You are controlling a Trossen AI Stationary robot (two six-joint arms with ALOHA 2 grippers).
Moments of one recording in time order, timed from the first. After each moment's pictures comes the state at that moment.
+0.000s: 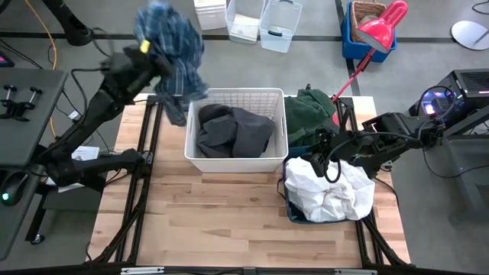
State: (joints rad) left arm 0.85 0.94 1.13 -0.18 -0.22 -0.45; right arm 0.34 1.26 1.67 -1.27 0.36 0.97
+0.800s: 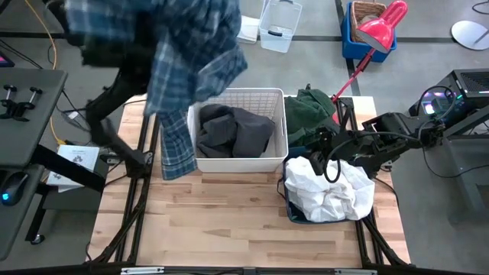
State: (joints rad) left arm 0.35 1.61 2.14 0.68 0.08 -0.26; right arm 0.34 1.26 1.67 -1.25 0.41 0.96
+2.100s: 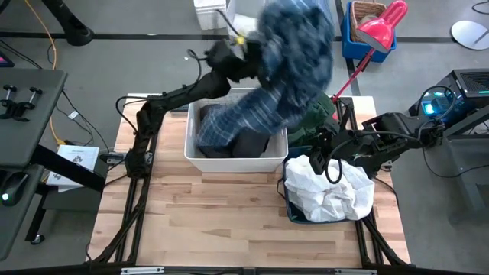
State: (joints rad) left arm 0.38 2.08 2.17 0.46 0.40 -0.48; right arm 0.34 1.26 1.67 -1.24 0.47 0.85
